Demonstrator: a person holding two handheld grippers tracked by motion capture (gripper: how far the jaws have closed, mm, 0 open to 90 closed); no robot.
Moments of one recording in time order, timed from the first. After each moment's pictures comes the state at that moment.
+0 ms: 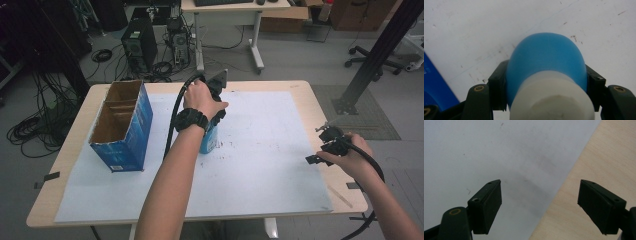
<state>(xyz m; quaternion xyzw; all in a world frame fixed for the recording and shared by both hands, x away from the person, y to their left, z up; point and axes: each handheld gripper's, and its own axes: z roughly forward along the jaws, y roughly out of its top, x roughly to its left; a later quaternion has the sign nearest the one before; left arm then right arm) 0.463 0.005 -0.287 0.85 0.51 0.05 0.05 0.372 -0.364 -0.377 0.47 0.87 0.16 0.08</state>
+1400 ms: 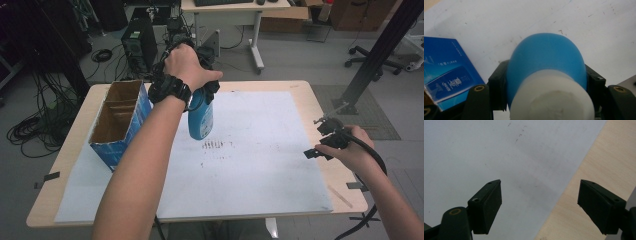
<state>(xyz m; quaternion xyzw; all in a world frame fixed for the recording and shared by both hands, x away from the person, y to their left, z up) 0.443 0.029 -0.168 0.85 0.51 0.05 0.07 0.369 -0.343 -0.337 0.46 0.87 0.16 0.08</state>
